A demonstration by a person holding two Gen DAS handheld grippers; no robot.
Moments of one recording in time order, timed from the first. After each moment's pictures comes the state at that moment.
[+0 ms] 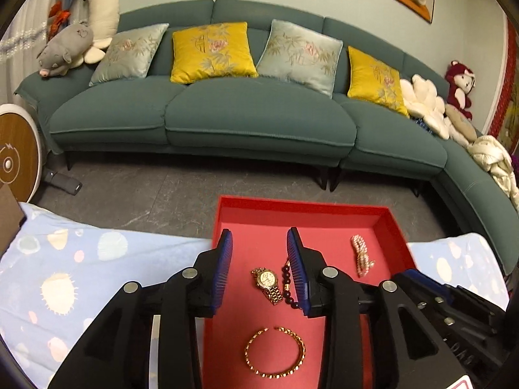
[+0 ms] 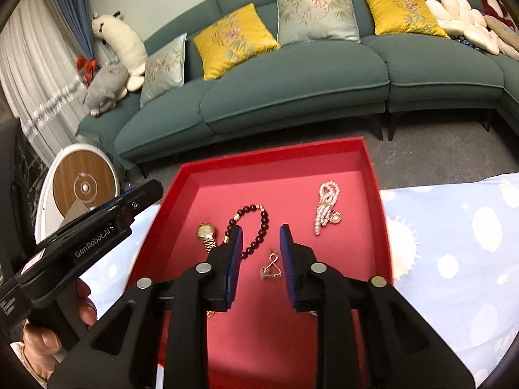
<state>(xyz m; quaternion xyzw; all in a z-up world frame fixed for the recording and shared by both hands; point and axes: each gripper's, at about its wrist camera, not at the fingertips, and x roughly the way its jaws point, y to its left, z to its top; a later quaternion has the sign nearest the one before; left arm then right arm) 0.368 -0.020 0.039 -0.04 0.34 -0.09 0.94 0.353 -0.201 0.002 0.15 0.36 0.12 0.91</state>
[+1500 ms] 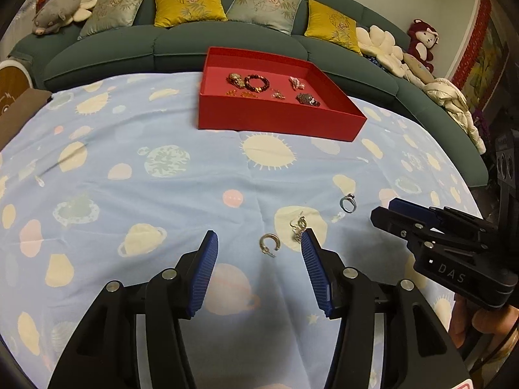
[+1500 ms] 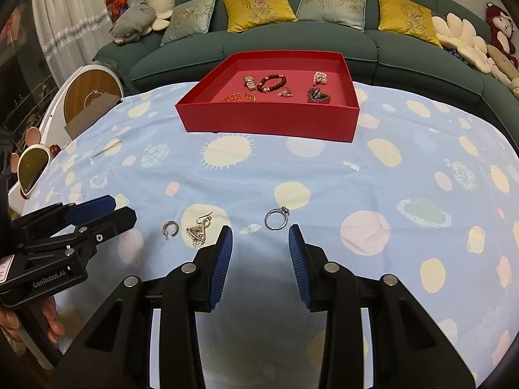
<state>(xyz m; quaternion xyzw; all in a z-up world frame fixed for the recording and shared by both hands) 0.108 0.003 -0.031 -0.04 0.44 -0.17 0.88 0.110 -0.173 -0.031 0.04 0.42 0.11 0.90</state>
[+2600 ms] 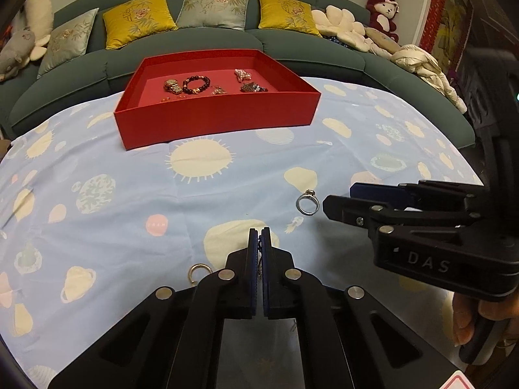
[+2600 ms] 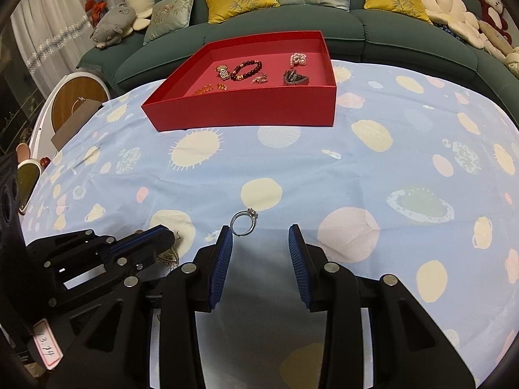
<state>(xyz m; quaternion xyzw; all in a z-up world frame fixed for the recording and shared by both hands) 0.120 -0.051 -0.044 0.03 0.42 -0.23 0.88 0.133 -0.192 -0.048 0.06 0.45 0.10 0.88</state>
